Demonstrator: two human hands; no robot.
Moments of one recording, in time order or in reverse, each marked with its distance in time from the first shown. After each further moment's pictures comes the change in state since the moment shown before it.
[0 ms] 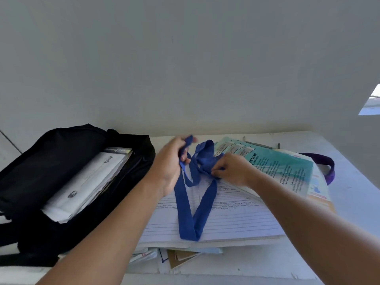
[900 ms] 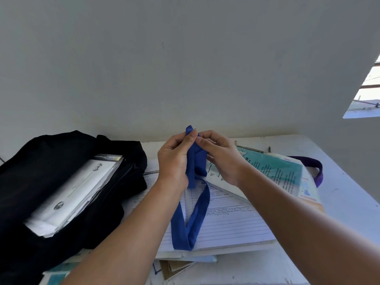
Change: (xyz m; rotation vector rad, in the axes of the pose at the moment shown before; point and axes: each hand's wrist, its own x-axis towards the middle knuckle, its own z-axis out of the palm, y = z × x) left_hand 0.024 -0.012 0.041 -0.352 0.188 0.059; right_hand -0.015 -0.064 -0.031 1.296 0.178 -0.120
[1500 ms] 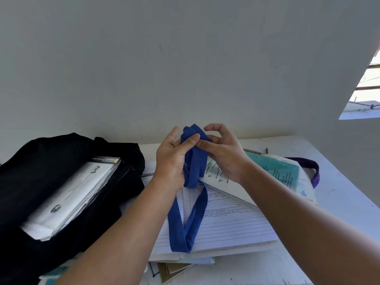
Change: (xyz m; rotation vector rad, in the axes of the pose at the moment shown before) left_hand 0.010 0.005 -0.002 0.013 -0.082 -0.044; right_hand 0.003 -0.008 -0.012 0.063 0.012 -0.046
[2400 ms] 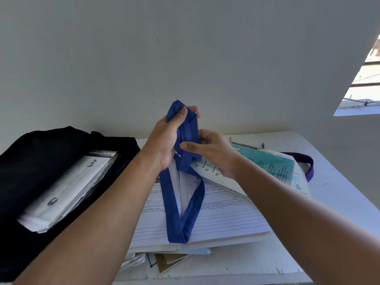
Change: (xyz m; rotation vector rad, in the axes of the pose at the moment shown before) left_hand 0.006 0.040 0.008 0.286 -0.249 -0.020; right_hand -0.003 0.005 0.012 -0.322 -0.108 0.067
